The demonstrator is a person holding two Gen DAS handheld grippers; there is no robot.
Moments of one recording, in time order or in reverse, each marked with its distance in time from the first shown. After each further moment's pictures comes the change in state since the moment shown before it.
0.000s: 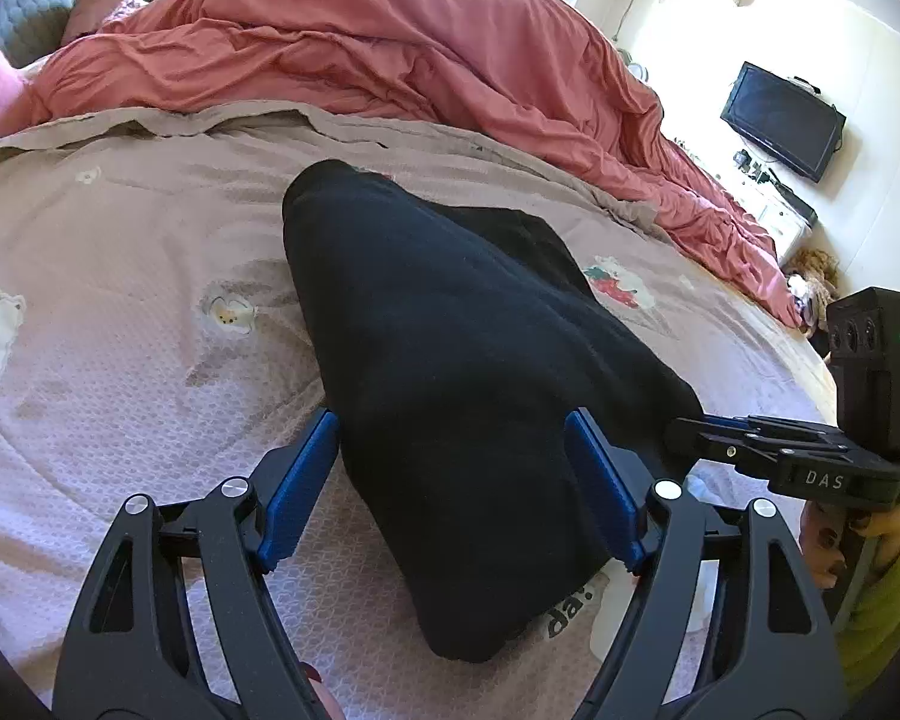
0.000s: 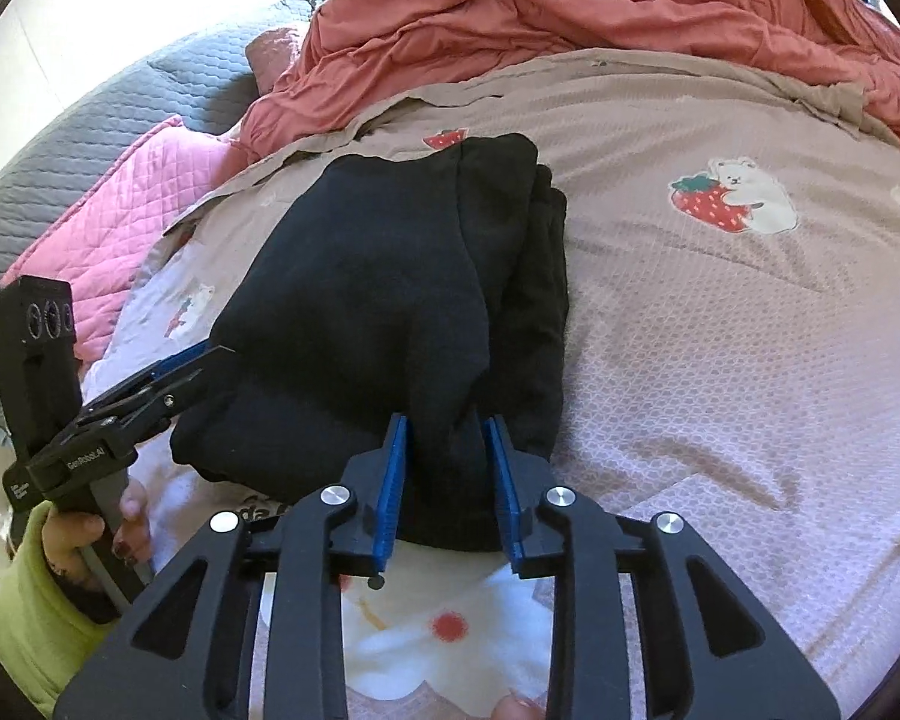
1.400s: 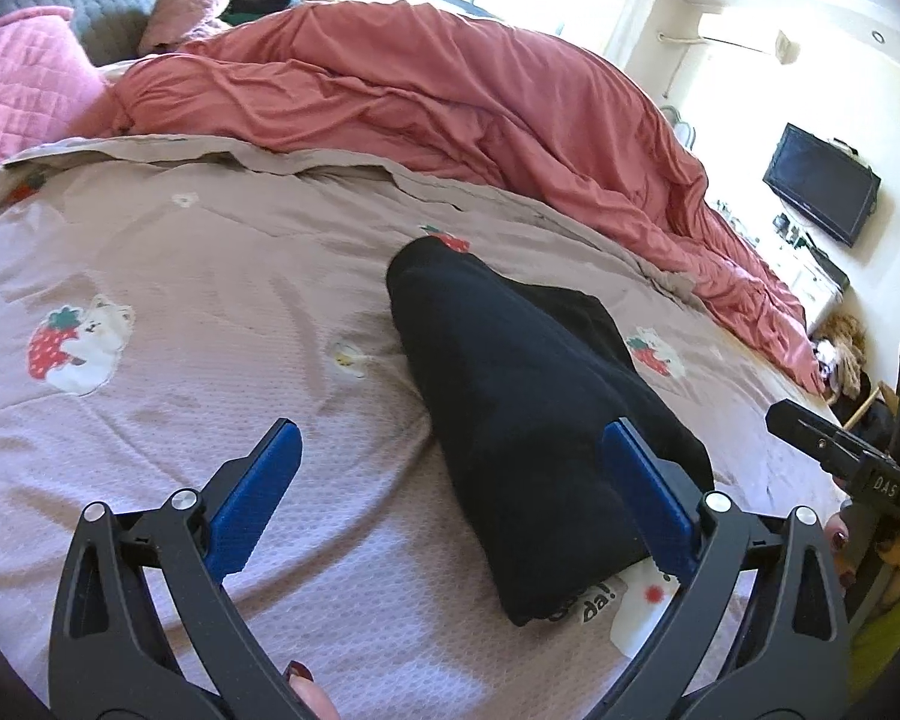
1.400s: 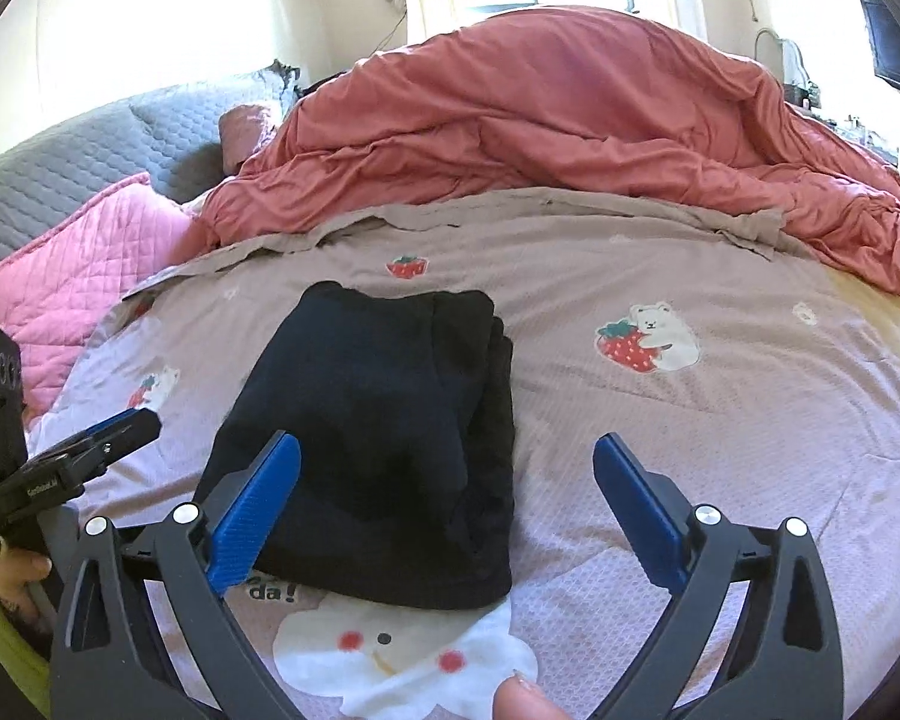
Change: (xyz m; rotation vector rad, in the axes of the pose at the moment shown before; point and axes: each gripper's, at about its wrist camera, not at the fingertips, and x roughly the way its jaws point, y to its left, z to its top) left arm -0.058 0.028 0.009 -0.108 -0.116 0.101; right arm -0.052 0.033 0.017 -0.053 -0.261 -0.209
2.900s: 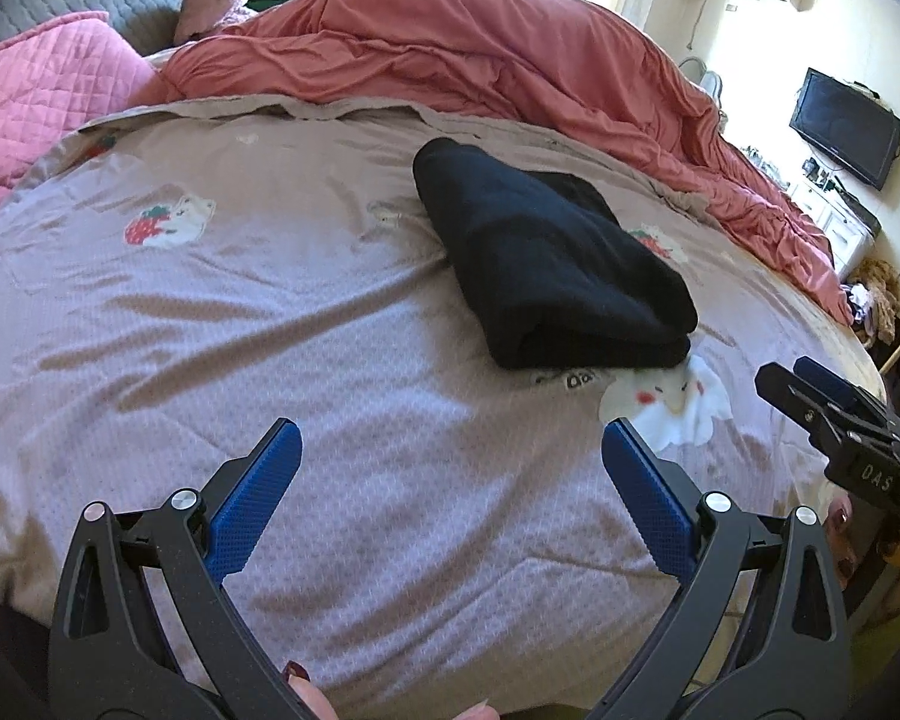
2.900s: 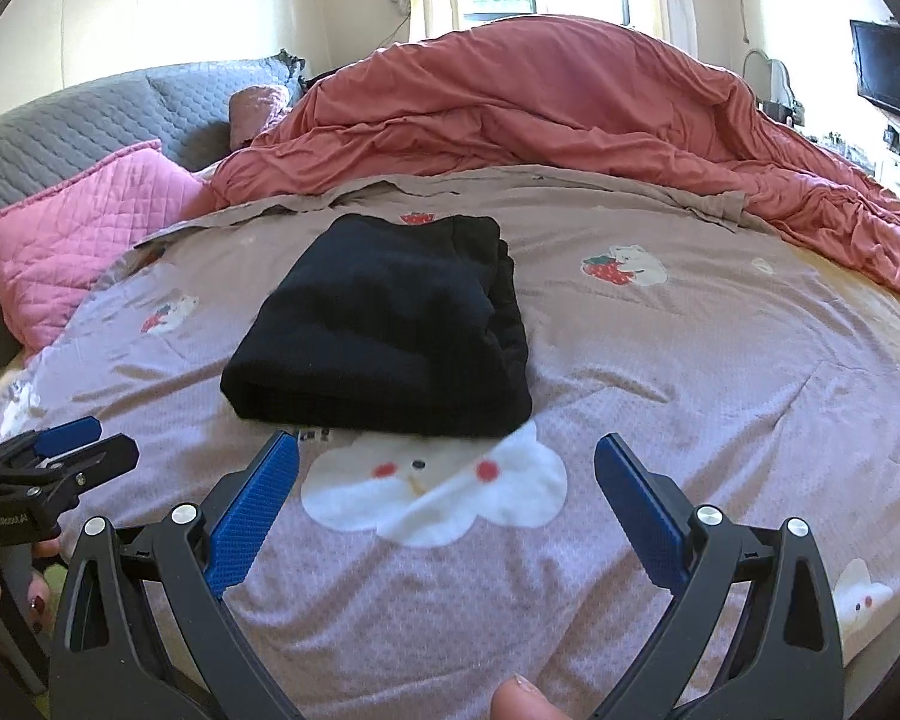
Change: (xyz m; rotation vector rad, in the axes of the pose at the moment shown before) left arm -0.069 -0.034 -0.095 0.042 0.095 0.143; right arm -0.055 0.036 -0.098 -0.056 -0.005 -0.062
